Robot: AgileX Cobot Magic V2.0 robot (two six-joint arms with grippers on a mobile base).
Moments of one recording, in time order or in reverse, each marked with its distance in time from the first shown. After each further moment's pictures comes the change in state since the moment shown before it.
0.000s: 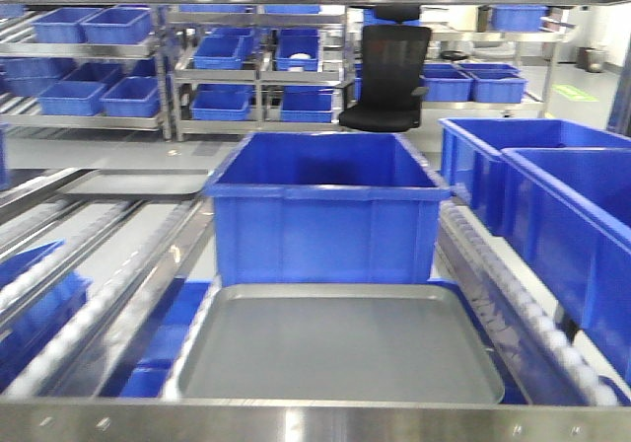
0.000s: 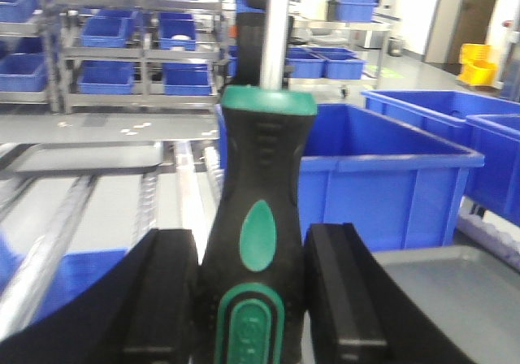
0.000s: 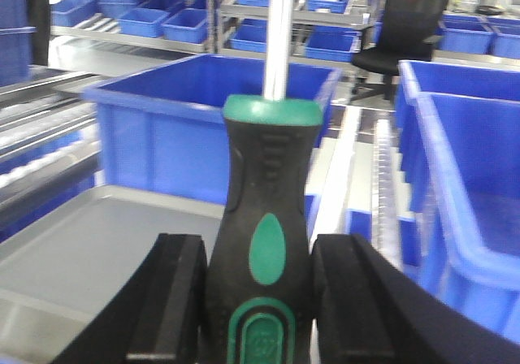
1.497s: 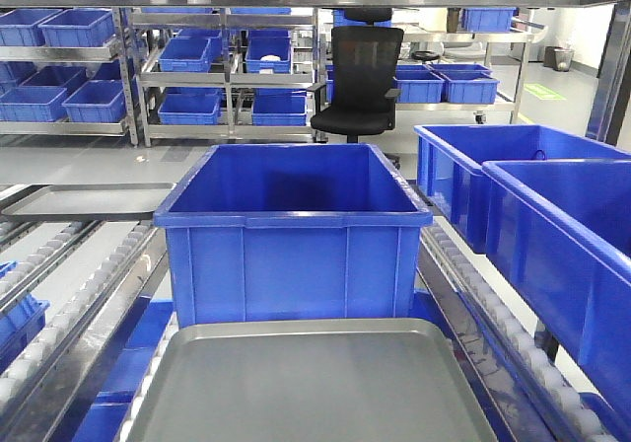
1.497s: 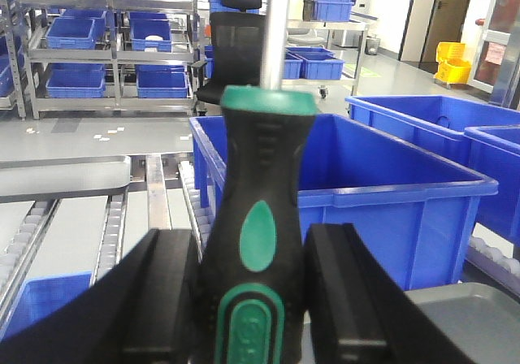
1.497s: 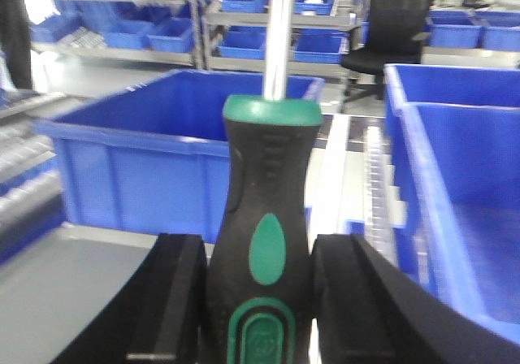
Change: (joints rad) left arm 0.000 0.001 0.000 0.000 0.000 -0.001; right arm 0.000 0.000 0.000 0.079 0.000 0.000
